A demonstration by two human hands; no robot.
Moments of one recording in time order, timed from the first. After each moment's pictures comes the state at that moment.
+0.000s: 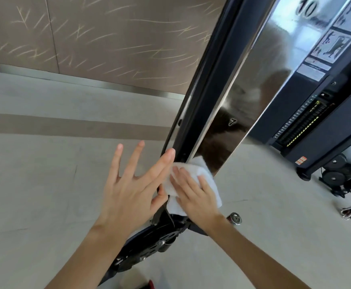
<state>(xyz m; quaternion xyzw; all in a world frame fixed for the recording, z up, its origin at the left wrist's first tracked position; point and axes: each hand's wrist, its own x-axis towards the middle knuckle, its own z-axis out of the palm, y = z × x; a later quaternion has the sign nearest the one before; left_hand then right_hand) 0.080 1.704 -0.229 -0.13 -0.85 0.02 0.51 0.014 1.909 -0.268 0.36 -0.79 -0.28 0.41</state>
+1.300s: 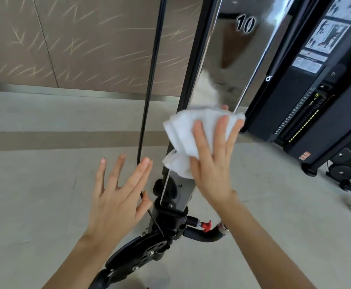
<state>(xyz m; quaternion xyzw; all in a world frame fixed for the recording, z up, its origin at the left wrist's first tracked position) 0.068 1.714 -0.231 -0.11 -0.87 0.03 0.48 -0.002 1.907 -0.137 0.34 -0.78 0.18 0.48</state>
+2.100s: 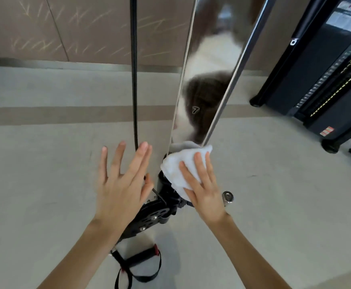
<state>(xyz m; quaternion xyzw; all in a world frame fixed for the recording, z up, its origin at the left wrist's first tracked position) 0.104 1.736 -0.220 -0.05 -0.90 0.08 0.43 0.048 1.948 -0.249 0.34 -0.86 0.20 0.32</state>
